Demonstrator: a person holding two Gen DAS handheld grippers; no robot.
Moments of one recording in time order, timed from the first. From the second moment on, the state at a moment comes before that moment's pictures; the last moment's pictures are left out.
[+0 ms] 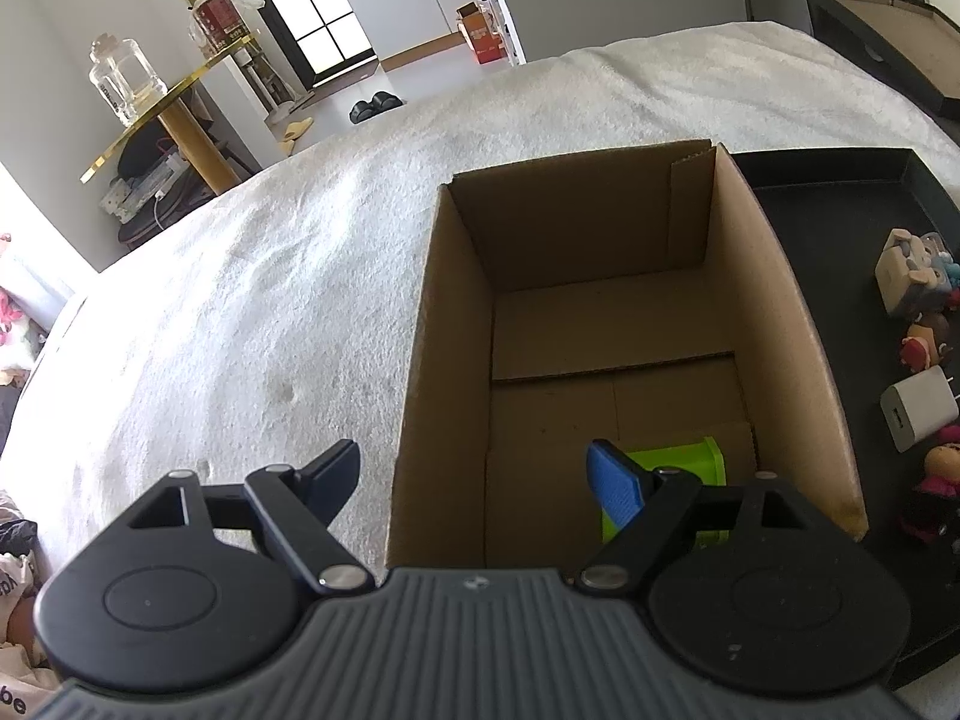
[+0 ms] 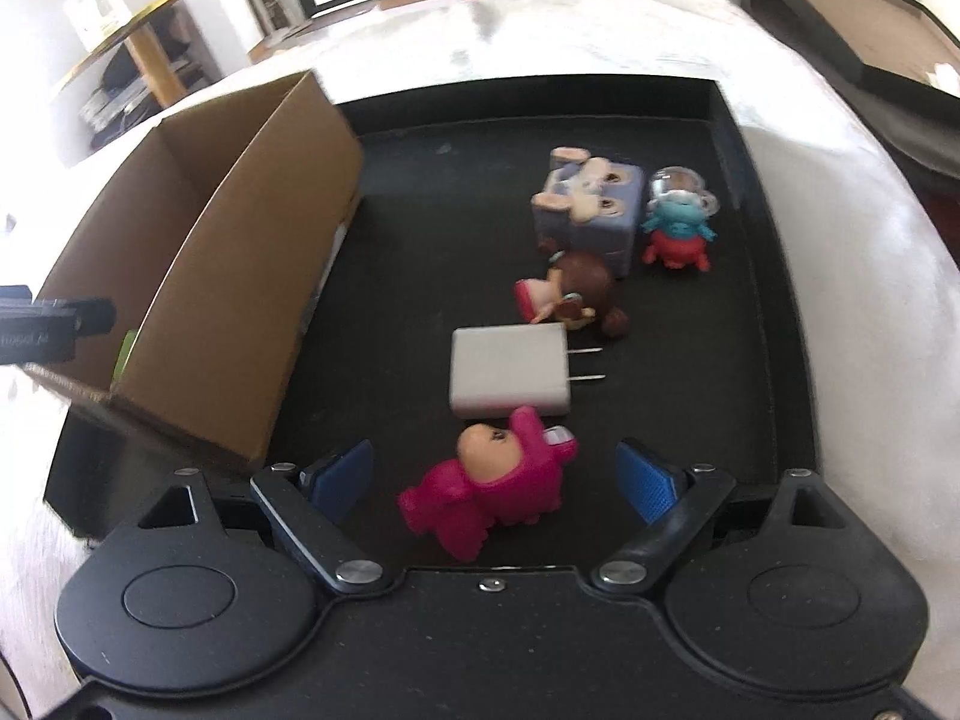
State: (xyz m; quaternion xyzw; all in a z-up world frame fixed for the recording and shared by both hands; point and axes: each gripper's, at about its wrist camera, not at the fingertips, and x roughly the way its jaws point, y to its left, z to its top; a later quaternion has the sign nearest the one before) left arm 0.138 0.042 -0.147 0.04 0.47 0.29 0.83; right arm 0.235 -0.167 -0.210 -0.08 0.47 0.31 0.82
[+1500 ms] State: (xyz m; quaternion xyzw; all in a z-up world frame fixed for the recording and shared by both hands) left arm 0.120 0.064 -0.135 -0.02 0.41 0.29 0.87; right arm 0.231 -0.127 -0.127 -0.06 0.31 0.37 0.87
